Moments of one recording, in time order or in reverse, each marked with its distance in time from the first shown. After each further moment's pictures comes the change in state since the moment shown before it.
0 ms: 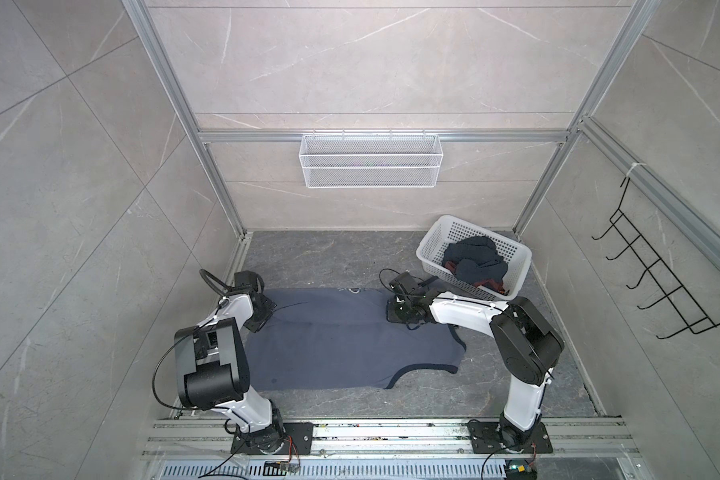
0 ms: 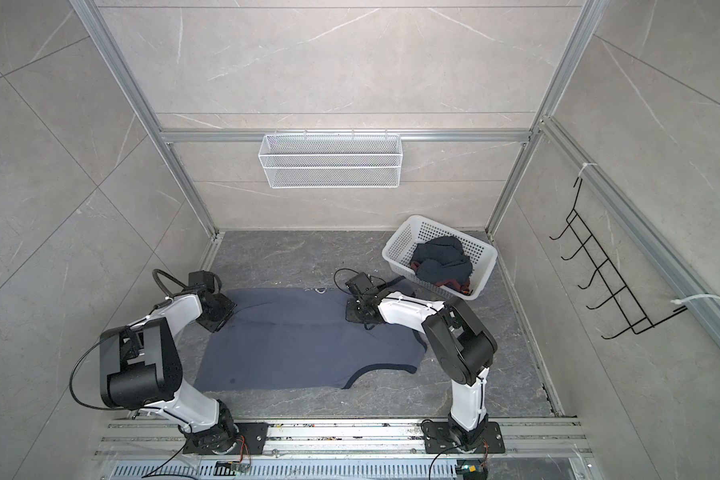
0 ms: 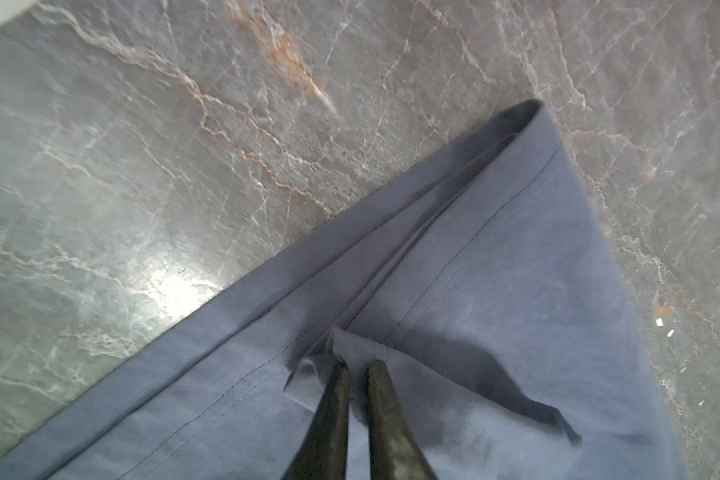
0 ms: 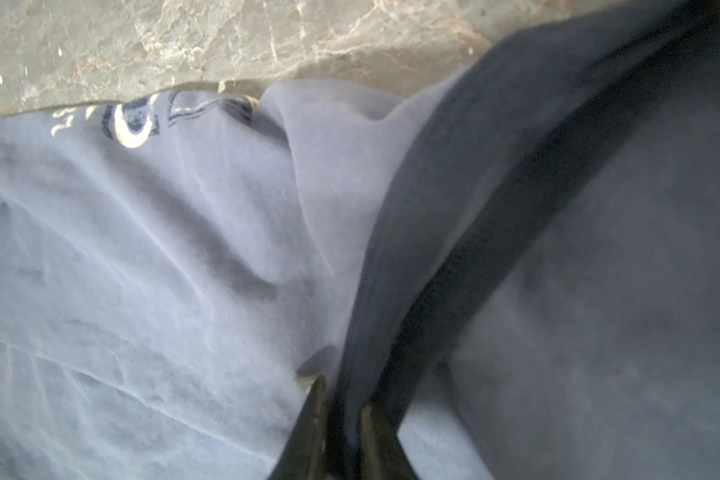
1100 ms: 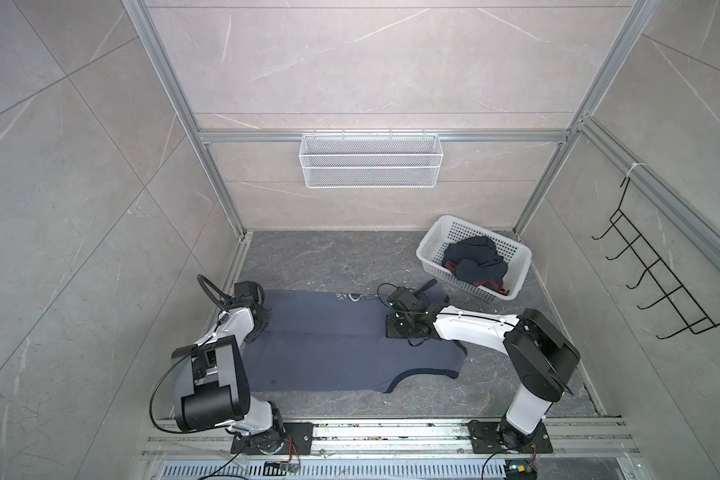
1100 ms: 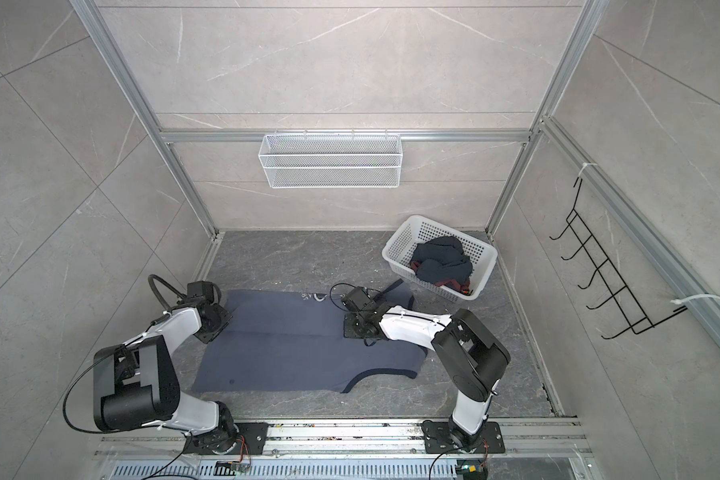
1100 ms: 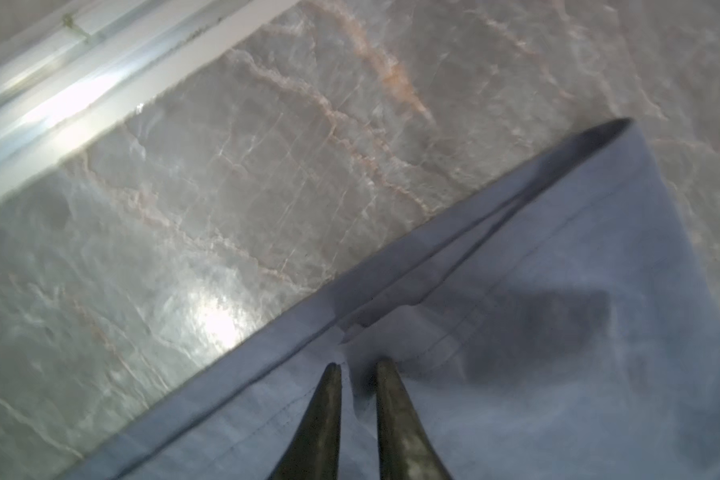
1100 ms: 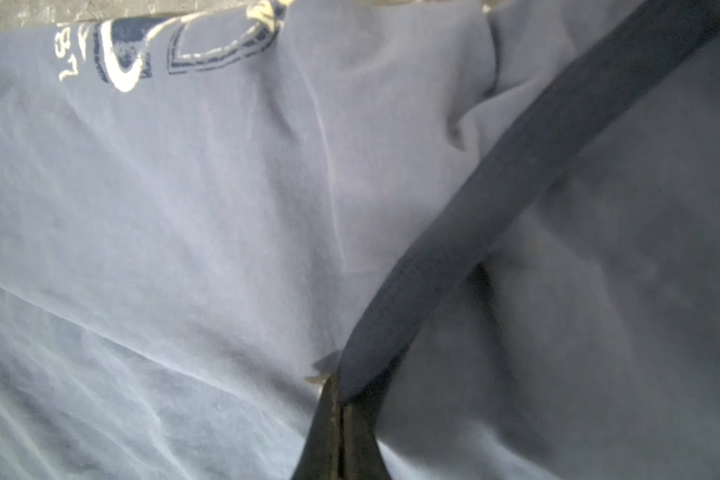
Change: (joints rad) left arm 0.000 -0.128 -0.137 0.022 -0.166 0.030; right arm 0.100 -0.120 -0.135 -0.002 0.031 0.033
